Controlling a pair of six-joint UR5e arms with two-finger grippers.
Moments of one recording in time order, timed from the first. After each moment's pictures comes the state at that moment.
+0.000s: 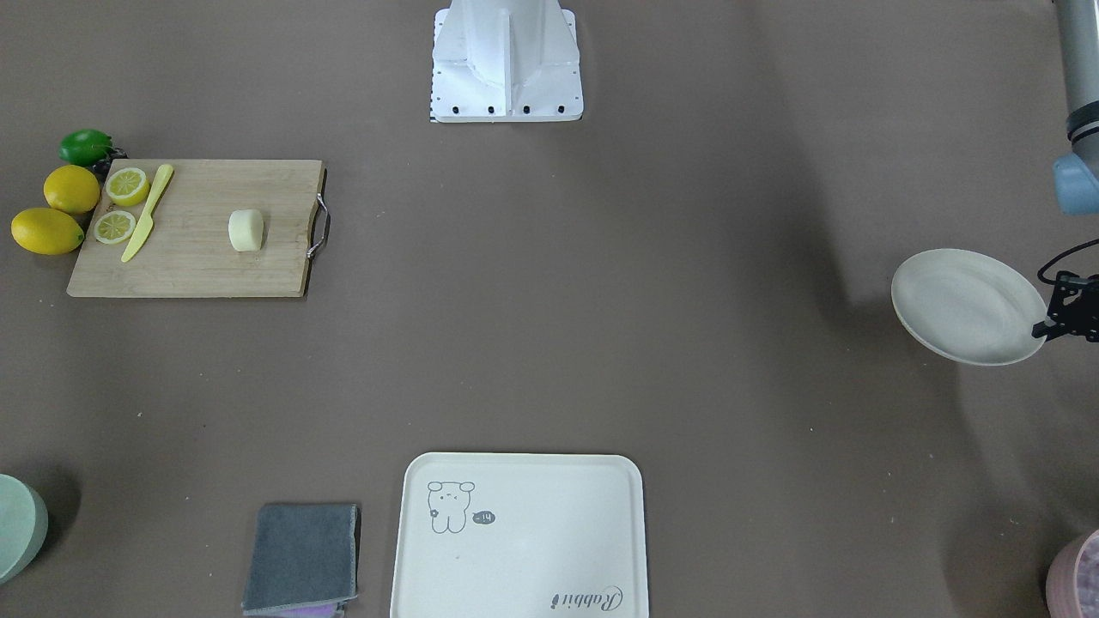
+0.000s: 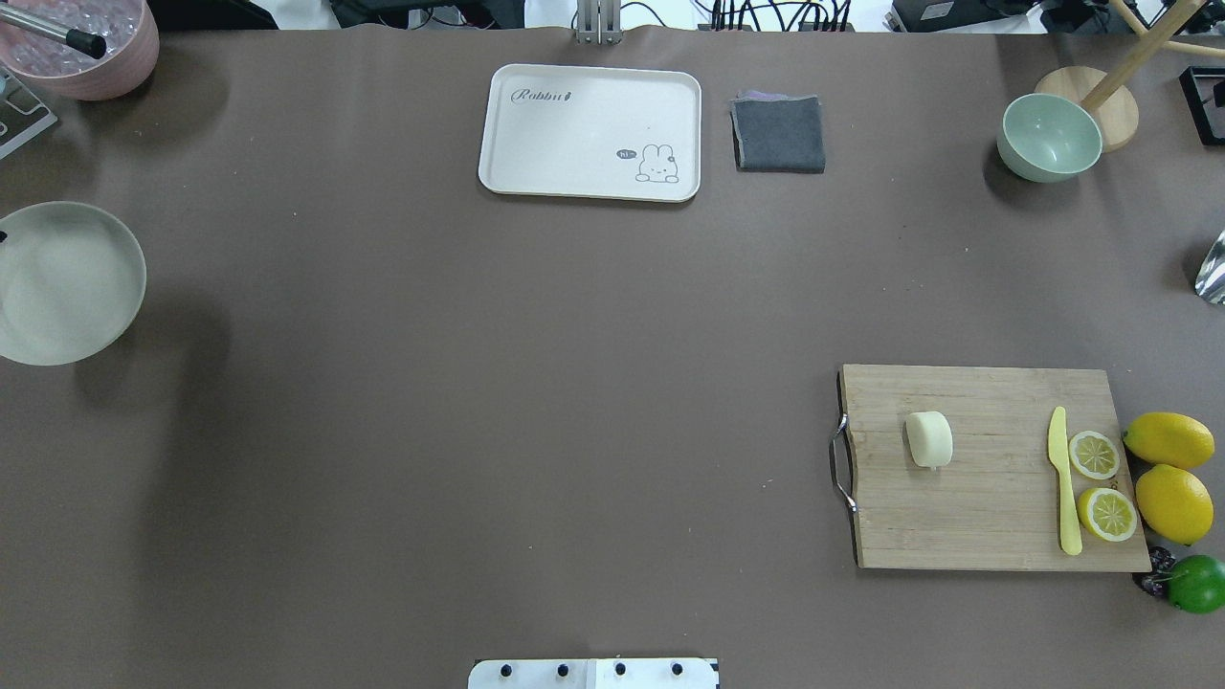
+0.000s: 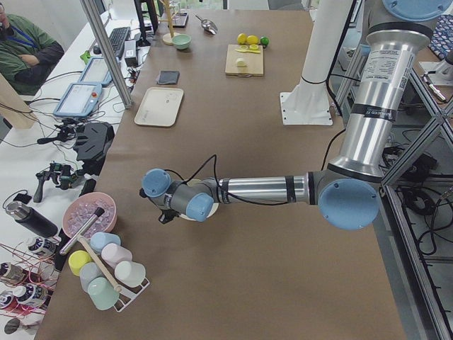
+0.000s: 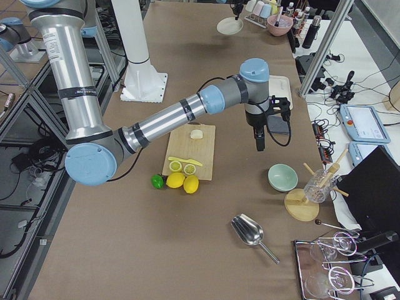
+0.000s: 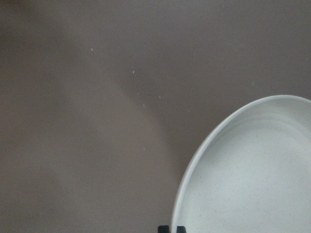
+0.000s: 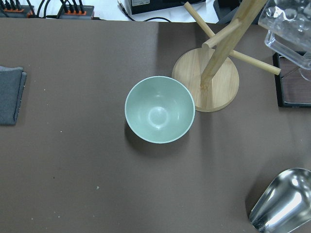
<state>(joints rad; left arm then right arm) -1.36 -1.80 -1.27 -2.02 -2.52 0.17 1.42 -1.35 1.86 -1.64 2.21 0.39</state>
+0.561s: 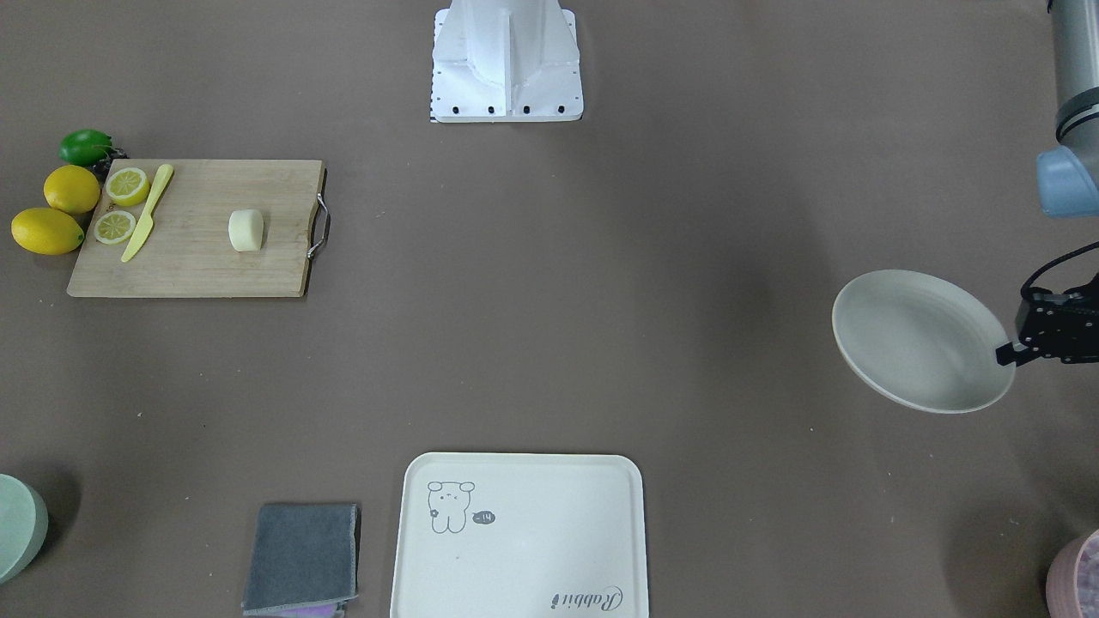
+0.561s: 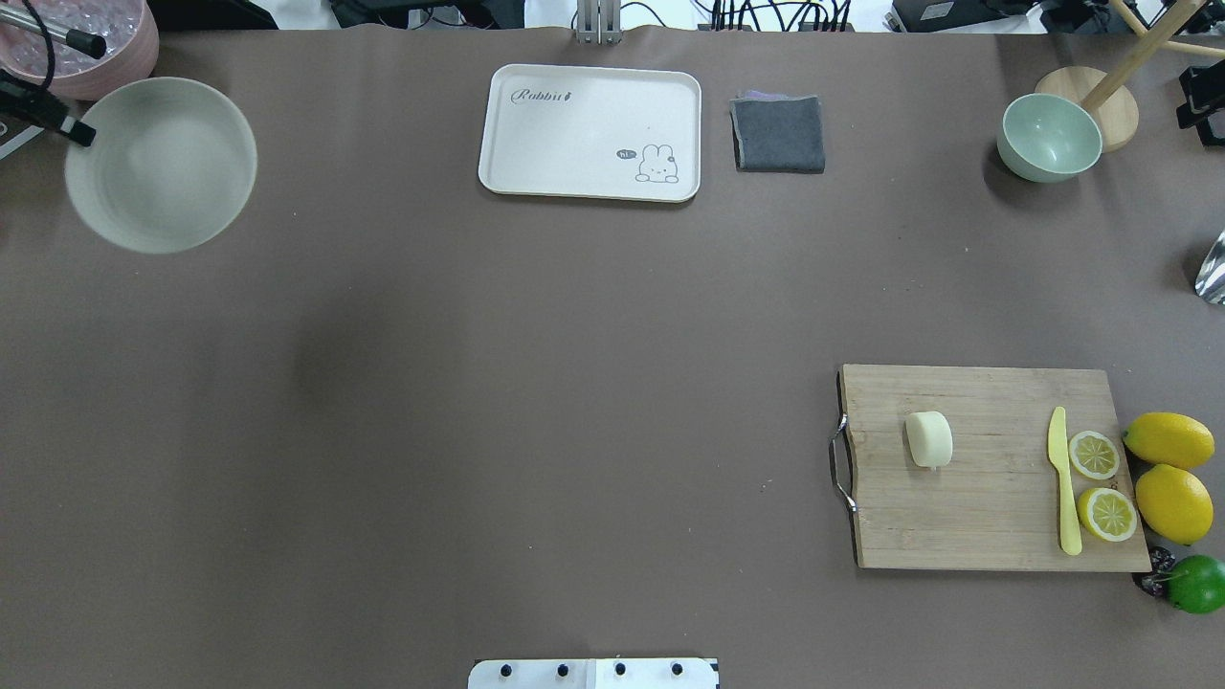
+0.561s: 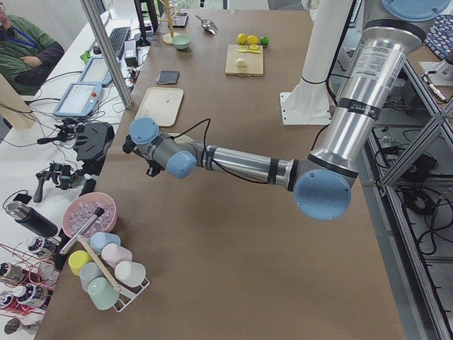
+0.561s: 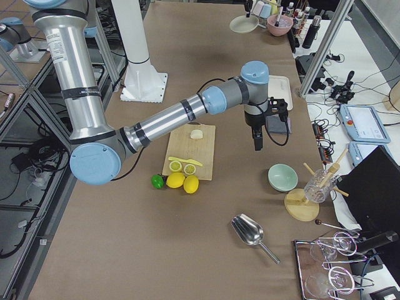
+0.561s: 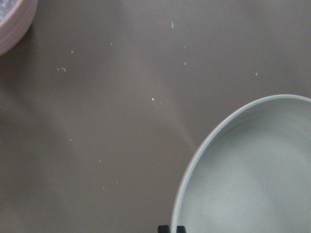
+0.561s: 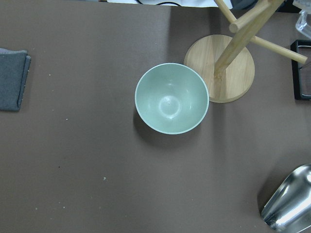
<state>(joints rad) -1.31 -1.94 -1.42 -2.02 -2.54 -0.31 1.38 -1.35 1.85 -1.64 2.22 0.39</state>
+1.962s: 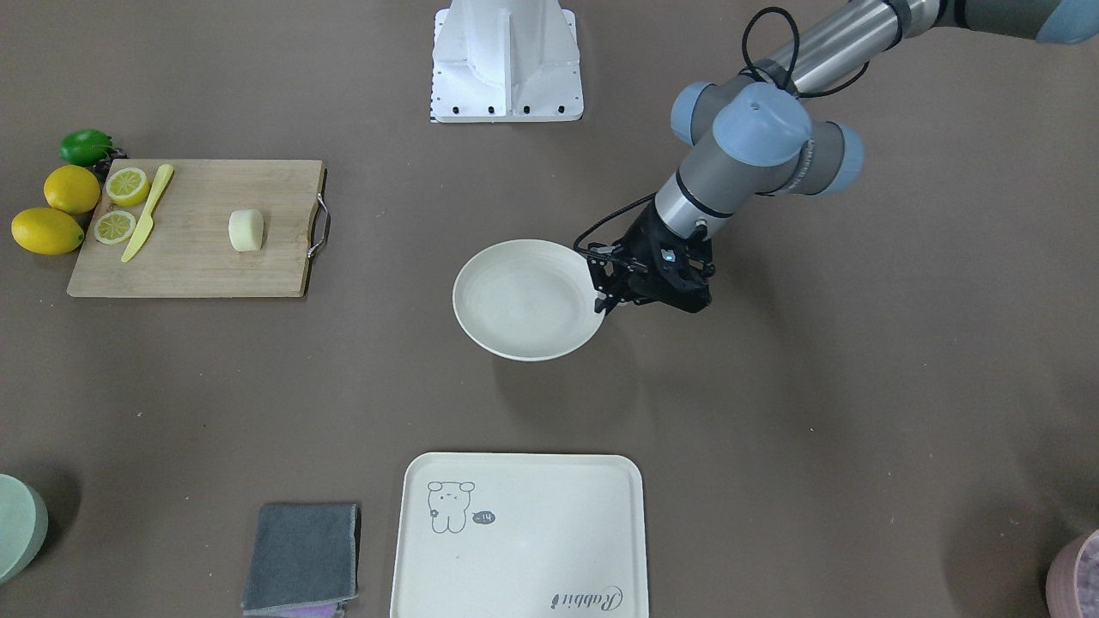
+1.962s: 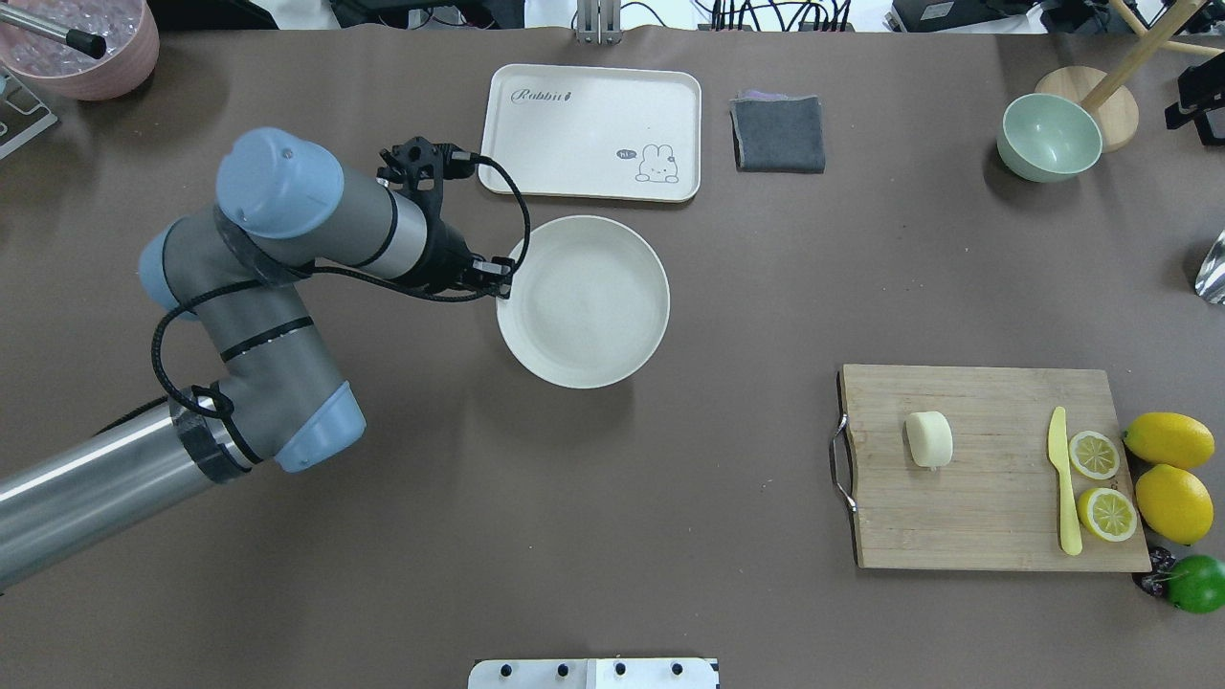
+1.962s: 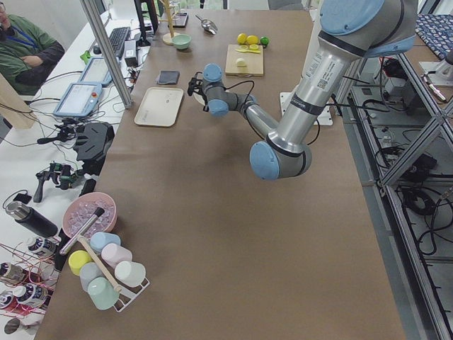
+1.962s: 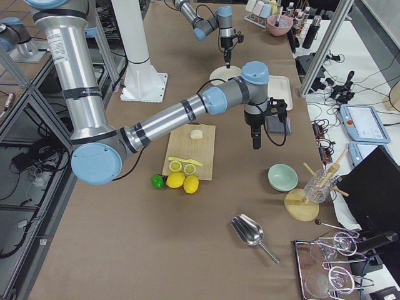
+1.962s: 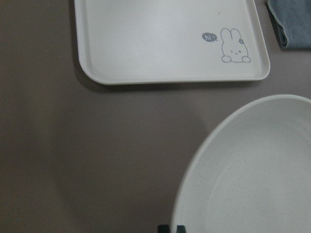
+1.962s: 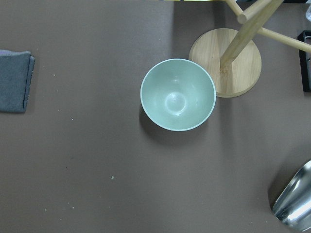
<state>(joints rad) -0.64 -2.15 -1.54 -2.20 -2.00 -1.09 1.37 -1.34 1.85 -1.63 2.23 0.48</state>
